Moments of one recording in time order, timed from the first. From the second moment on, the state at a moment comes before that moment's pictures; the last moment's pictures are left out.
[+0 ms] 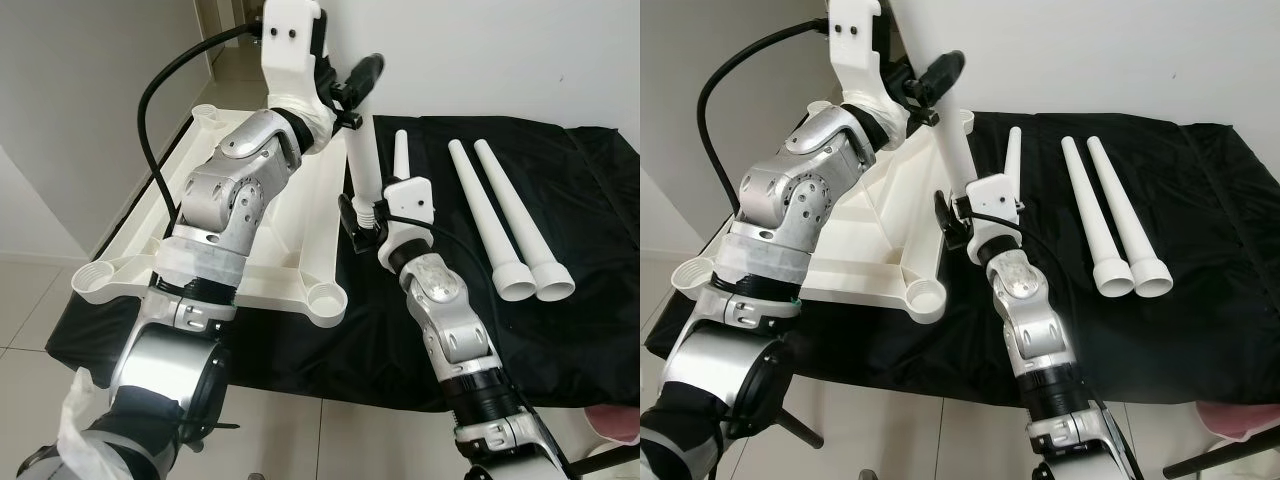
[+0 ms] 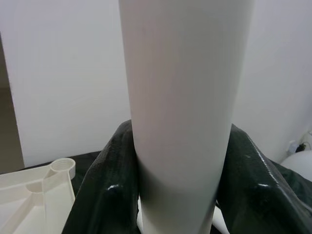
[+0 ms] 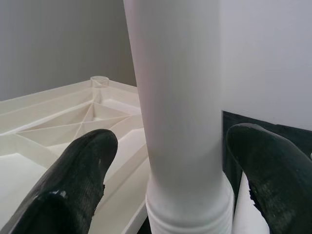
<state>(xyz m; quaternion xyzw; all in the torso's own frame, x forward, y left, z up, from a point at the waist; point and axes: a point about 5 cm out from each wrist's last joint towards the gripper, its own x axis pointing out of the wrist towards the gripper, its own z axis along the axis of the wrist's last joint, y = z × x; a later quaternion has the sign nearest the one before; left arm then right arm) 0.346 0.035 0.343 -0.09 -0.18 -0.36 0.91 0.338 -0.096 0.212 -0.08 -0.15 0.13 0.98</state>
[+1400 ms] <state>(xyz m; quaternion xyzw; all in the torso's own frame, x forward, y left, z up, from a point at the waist) 0.331 0.013 0.342 -0.05 -0.19 -0.37 0.91 0.364 -0.094 0.218 -0.10 -0.15 0.10 0.98</state>
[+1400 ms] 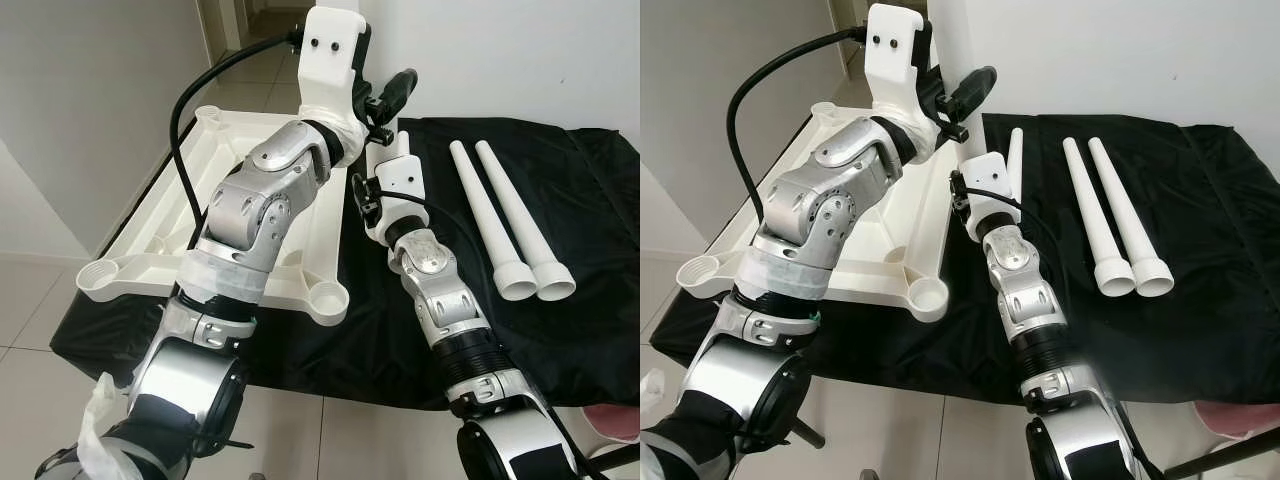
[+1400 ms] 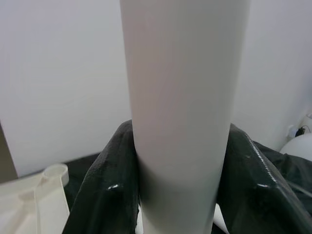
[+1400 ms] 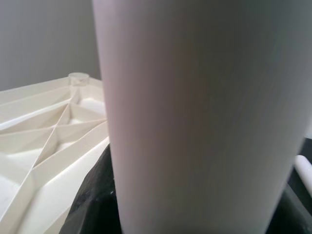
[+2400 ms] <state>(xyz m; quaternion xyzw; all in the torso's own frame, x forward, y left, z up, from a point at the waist) 0.322 0.030 0.327 -0.12 -0.18 -0.37 0.90 0.356 -0.127 0.217 0.03 -0.16 0.03 0.99</state>
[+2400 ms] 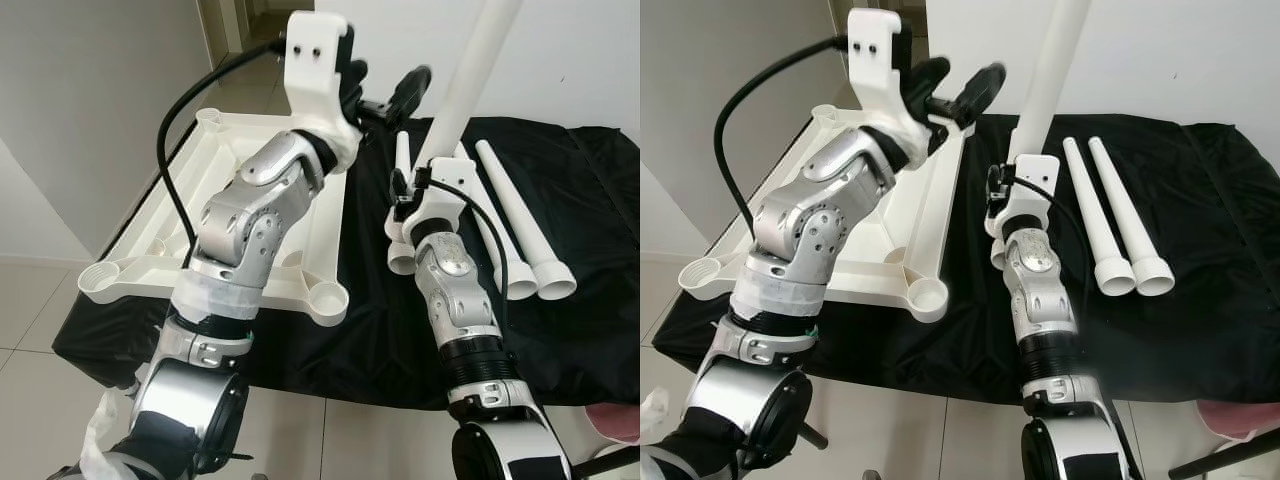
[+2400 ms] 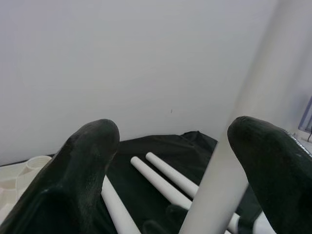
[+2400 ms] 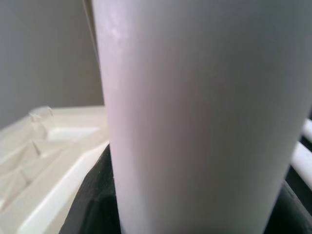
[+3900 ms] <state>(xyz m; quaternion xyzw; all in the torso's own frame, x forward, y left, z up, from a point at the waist) 0.276 0.115 0.149 0.08 0.06 -0.40 0.91 0.325 -0.159 0.203 -0.03 -0.17 0.01 0.98</state>
